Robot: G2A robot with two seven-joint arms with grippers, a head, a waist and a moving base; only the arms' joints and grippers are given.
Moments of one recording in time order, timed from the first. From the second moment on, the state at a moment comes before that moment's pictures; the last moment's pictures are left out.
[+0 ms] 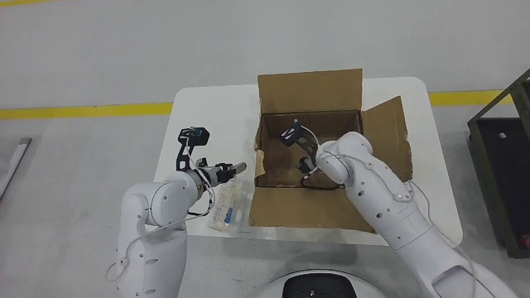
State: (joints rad) left arm 1.11 -1.34 -1.51 -1.90 1.05 0.04 -1.33; right arm -0.76 -1.56 1.06 -1.18 -1.30 -0.15 1.13
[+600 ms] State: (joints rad) left arm 1.11 -1.34 -1.51 -1.90 1.05 0.04 -1.33; right arm -0.76 -1.56 1.03 -1.17 -1.32 -0.16 1.12
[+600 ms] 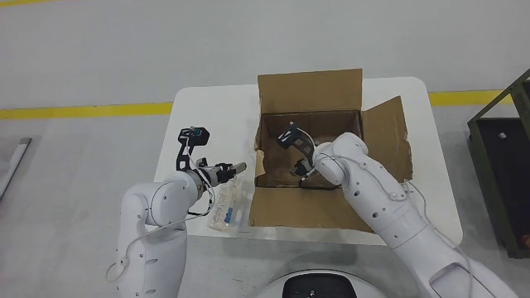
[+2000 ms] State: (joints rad) left arm 1.11 -1.34 -1.51 -1.90 1.05 0.04 -1.33; right arm -0.61 -1.61 0.95 -0.82 -1.25 -0.08 1.02
